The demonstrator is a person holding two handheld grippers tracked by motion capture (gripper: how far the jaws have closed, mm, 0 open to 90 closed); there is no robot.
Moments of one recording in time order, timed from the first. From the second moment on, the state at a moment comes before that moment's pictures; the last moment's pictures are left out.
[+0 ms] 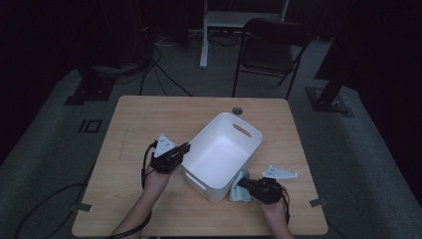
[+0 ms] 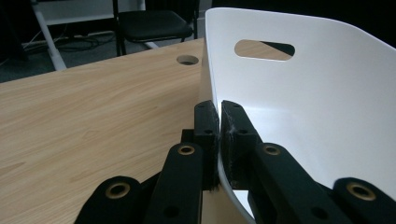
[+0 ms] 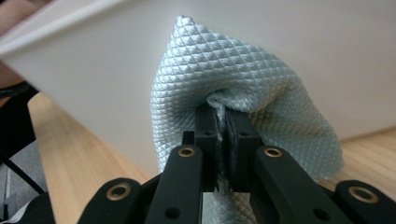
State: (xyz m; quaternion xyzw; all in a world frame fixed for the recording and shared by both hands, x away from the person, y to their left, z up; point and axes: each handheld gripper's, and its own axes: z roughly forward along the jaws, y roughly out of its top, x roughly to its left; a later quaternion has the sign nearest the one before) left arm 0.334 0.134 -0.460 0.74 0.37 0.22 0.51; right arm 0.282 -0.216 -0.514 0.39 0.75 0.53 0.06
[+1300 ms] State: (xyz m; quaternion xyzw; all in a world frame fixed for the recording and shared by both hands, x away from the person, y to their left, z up) left arm 0.332 0.130 -0.461 0.74 0.38 0.24 0.51; right arm 0.260 -0.198 -0.504 0.35 0.76 0.54 0.05
